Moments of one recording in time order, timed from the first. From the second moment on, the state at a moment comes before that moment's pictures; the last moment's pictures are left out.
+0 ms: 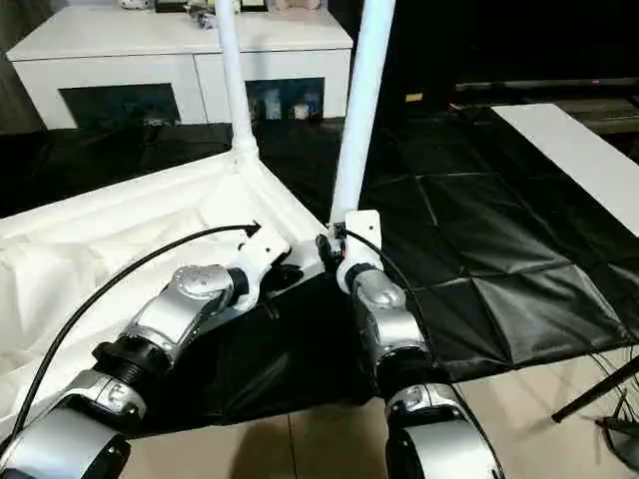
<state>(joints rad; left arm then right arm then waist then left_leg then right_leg) -0.66 0.13 -0.26 0.70 0.06 0.22 -0.62 -0.63 0.04 -0.04 0.83 0.07 0.02 0.15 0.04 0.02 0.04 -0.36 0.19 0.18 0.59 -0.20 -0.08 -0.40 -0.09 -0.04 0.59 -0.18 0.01</state>
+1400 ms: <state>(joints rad) -0.50 0.39 -0.30 0.40 -0.05 0.27 -1.11 -0.51 -0.35 0.17 0.62 0.11 0.04 1.07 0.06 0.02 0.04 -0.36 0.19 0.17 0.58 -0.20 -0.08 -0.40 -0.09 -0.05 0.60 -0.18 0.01</state>
